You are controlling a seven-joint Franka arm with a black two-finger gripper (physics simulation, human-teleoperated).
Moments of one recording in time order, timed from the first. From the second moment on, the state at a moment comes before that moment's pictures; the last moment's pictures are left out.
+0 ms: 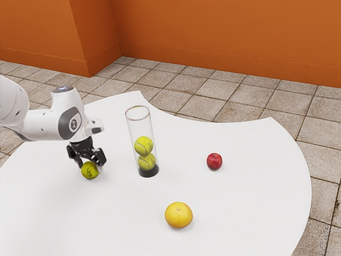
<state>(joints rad) 0.17 0.36 0.10 -2.07 -0.11 2.38 0.26</state>
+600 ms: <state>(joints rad) 0.17 0.38 0.10 -2.04 -0.11 2.35 0.27</state>
